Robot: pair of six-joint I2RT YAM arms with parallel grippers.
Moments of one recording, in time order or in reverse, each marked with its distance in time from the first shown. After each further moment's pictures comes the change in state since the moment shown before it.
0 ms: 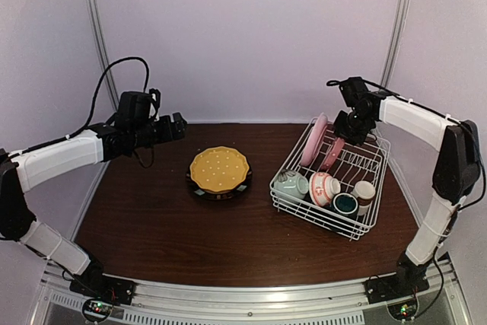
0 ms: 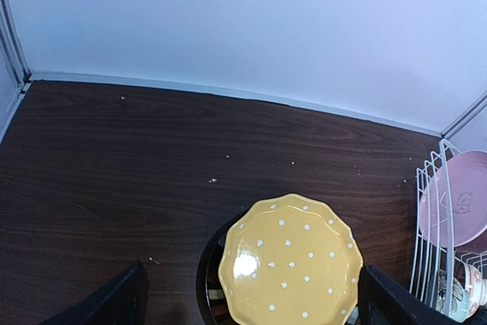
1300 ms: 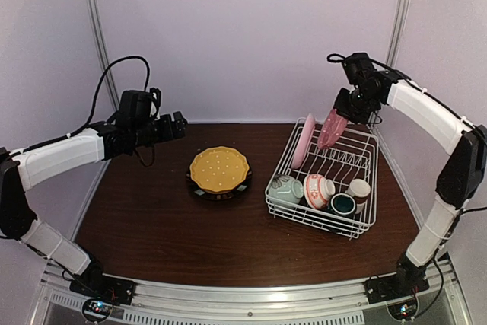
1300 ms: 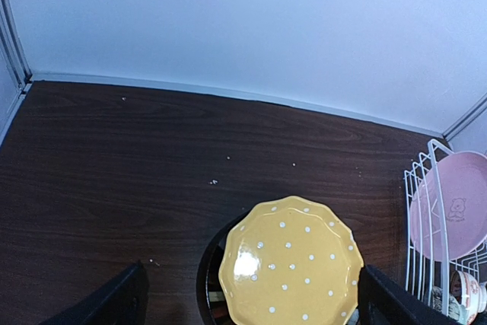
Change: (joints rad) left arm 0.000 0.013 0.017 -0.008 -0.006 0.000; right arm 0.049 -0.039 0.204 -0.127 0.086 -0.061
